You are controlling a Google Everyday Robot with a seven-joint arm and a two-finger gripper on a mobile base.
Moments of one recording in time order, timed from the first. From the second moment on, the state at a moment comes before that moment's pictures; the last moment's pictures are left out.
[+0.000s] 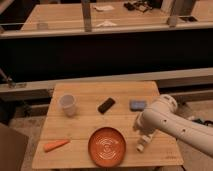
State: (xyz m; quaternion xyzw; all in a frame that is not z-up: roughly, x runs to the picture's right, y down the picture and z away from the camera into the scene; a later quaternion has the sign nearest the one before) arm 0.167 0.206 0.712 -0.19 -0.17 -0.47 0.85
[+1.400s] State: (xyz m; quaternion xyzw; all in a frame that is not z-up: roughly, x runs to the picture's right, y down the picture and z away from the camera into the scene) arm 0.196 0.247 0.765 -0.22 -0.19 -0.47 0.83
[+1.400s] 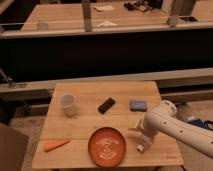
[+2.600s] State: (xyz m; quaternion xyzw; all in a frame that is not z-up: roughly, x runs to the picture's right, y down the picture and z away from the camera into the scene) arm 0.199 0.267 0.789 -0.22 -0.20 -0.44 0.84
